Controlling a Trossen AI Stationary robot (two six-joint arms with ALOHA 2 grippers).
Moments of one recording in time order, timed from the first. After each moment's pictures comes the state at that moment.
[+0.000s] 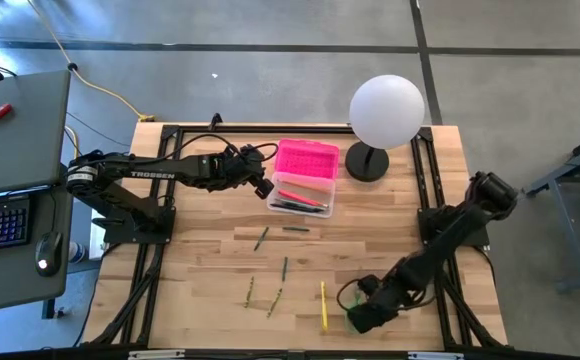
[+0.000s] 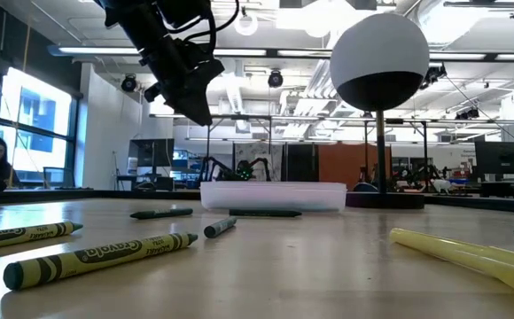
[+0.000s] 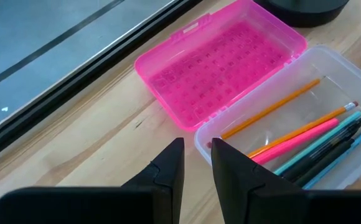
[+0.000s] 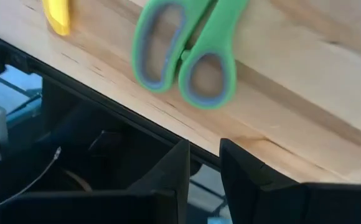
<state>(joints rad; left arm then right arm) 0.19 1.39 0.96 -0.39 -0.48 -0.40 0.75 1.66 0.98 -0.41 -0.26 1.95</state>
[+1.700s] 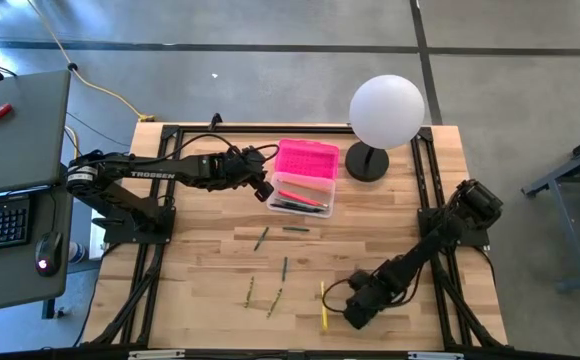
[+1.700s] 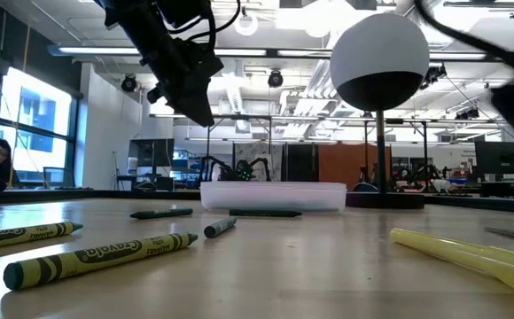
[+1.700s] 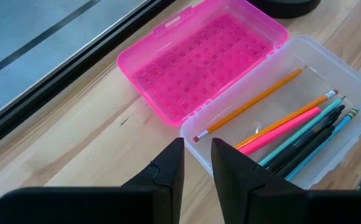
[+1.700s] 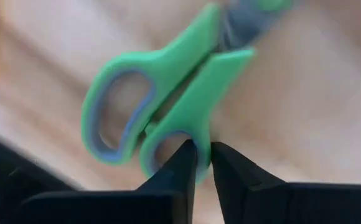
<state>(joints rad) 0.19 1.39 0.96 -0.39 -0.42 -0.37 0.65 1.82 0.99 -0.57 -0.15 1.59</state>
